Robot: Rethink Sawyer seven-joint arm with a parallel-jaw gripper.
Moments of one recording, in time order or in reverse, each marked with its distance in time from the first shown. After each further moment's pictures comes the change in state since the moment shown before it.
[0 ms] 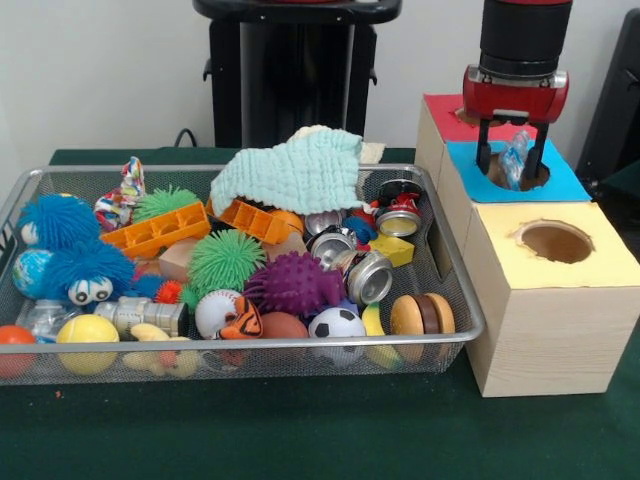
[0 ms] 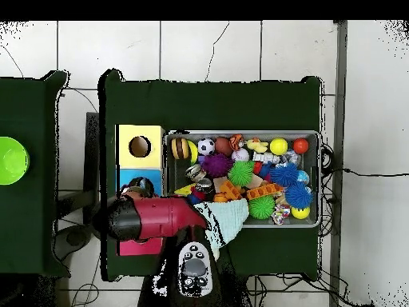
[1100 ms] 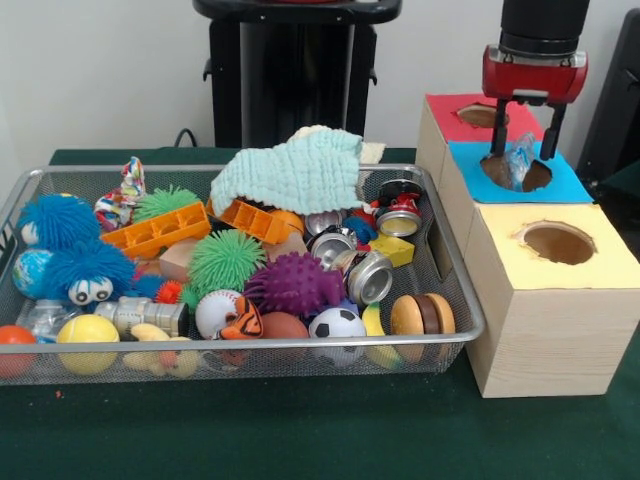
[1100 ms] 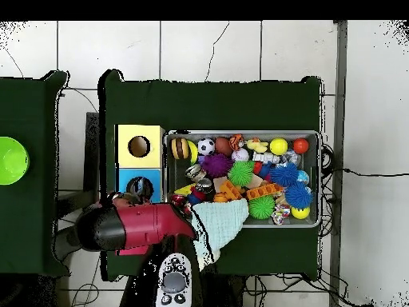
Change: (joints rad) arm 0.082 -0.035 -0.045 0.006 -0.003 0.027 0.000
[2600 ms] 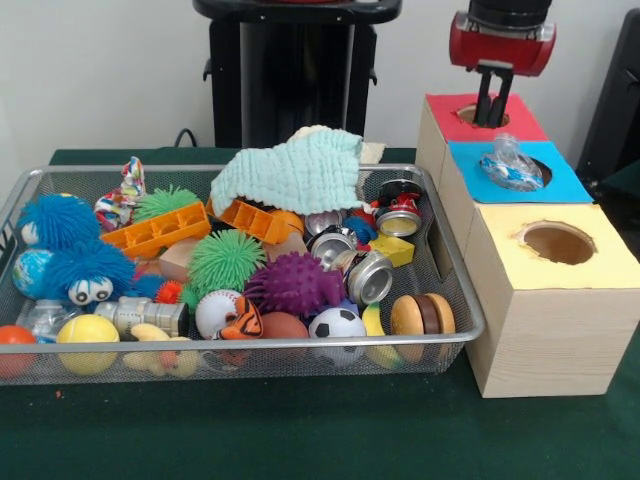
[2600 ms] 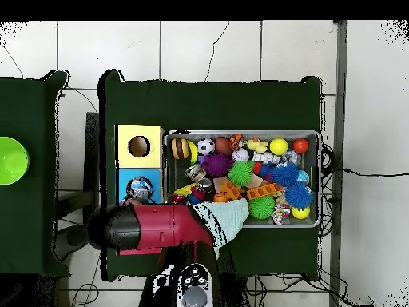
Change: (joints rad) arm -0.055 -0.053 -0.018 0.014 0.000 0.151 0.000
